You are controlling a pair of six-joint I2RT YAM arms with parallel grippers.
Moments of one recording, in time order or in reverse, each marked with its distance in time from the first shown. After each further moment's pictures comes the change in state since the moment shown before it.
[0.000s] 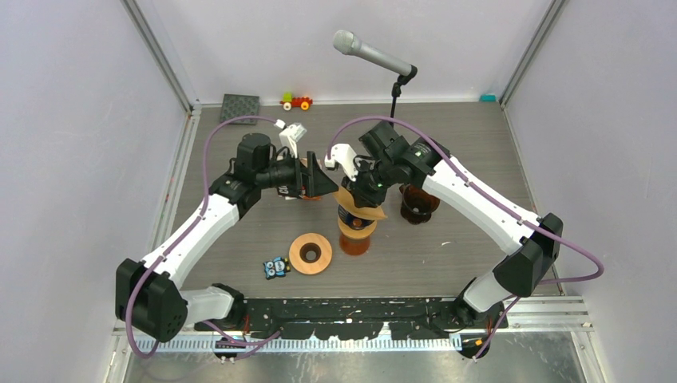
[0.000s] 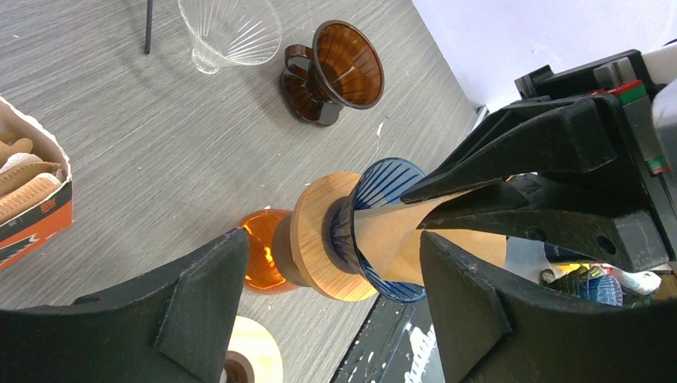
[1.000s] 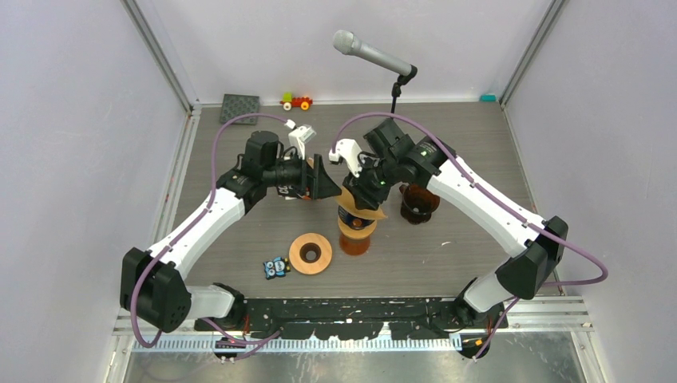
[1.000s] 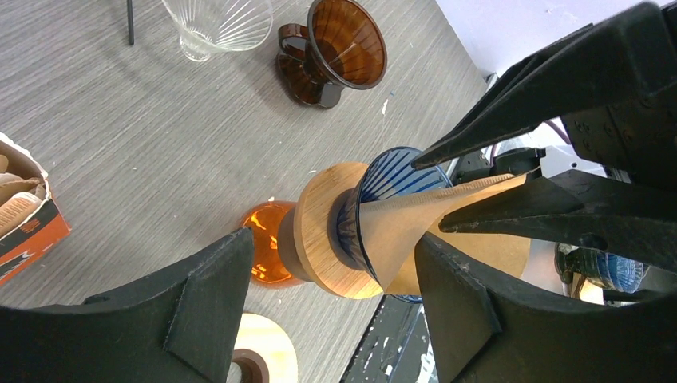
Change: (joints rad) left arm -0.031 0.064 0.040 -0.040 0.026 0.089; right arm -0.020 -0.020 0.000 0.000 0.013 0.057
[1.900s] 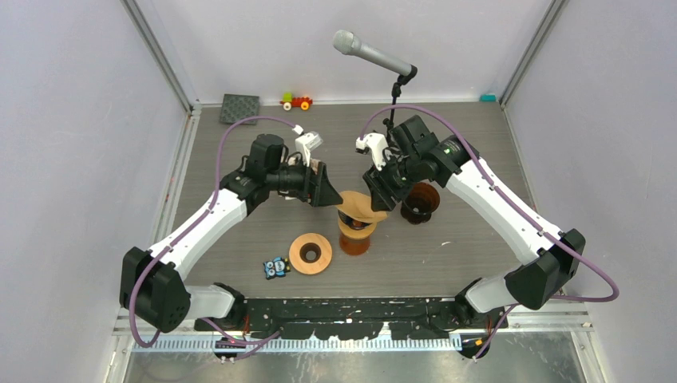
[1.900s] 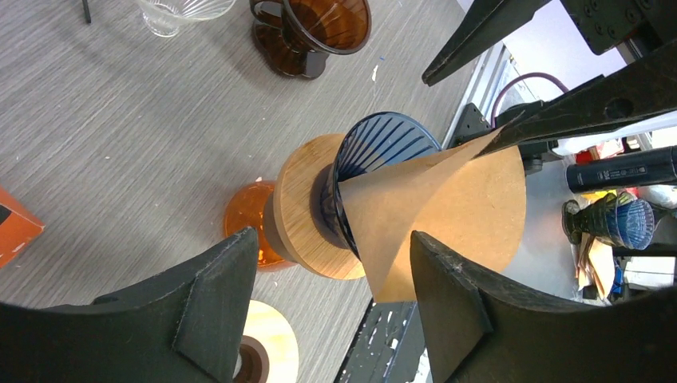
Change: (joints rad) left arm -0.035 0.000 0.000 -0.060 0.030 0.080; right arm -0.139 -0.088 -0.082 -0.050 -0.069 0.146
